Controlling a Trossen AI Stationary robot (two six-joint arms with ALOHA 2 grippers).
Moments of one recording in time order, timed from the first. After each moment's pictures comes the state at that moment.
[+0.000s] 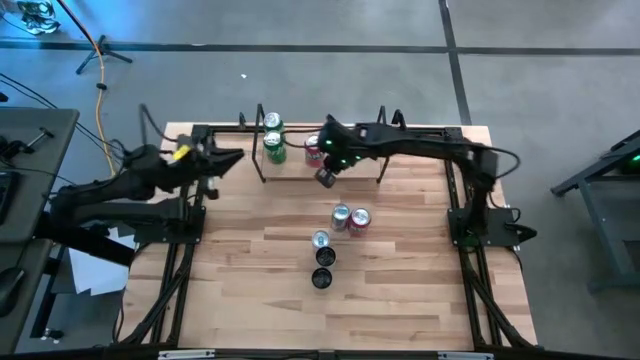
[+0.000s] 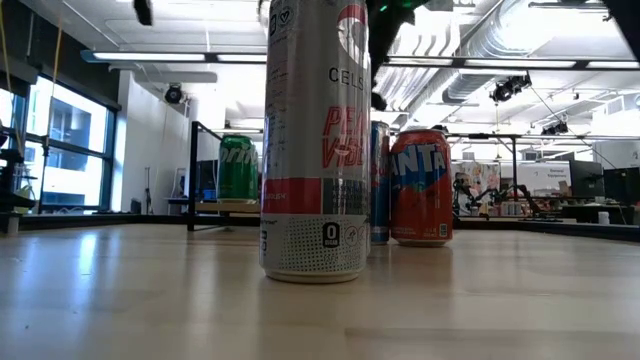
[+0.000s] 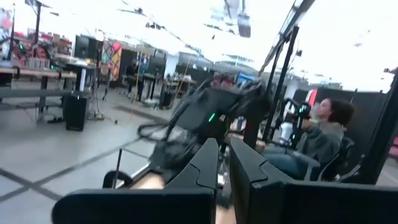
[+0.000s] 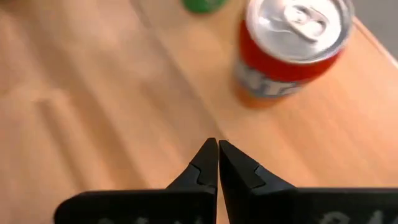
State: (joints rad) left arm 0.16 0.45 0.60 0.08 -0.14 -0.20; right arm -0.28 1.91 1.72 -0.84 0.06 0.29
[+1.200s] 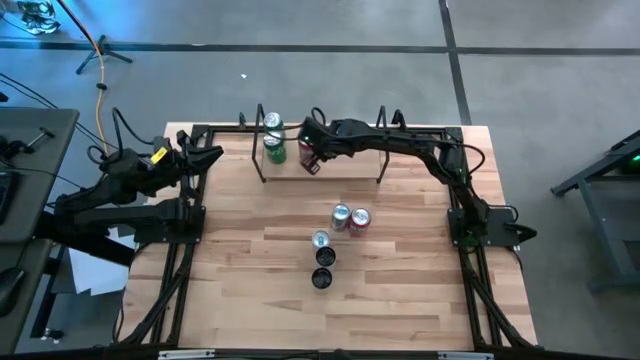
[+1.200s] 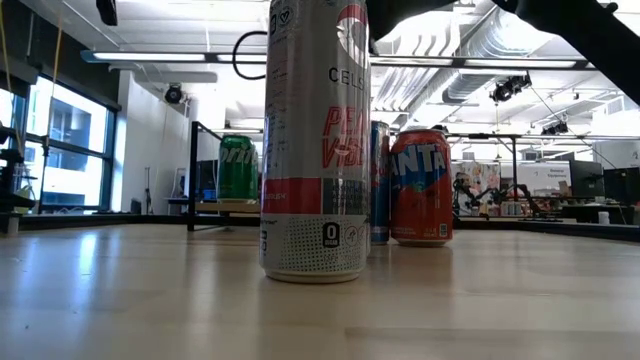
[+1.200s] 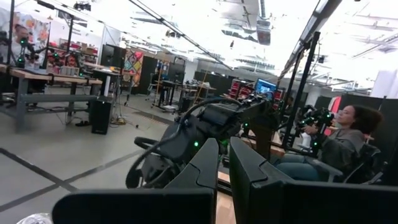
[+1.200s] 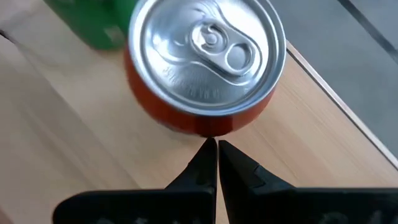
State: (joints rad) left arm 0.16 0.26 0.60 -0.12 -0.23 -0.18; right arm -0.32 2.17 1.98 -0.90 0.30 0.31
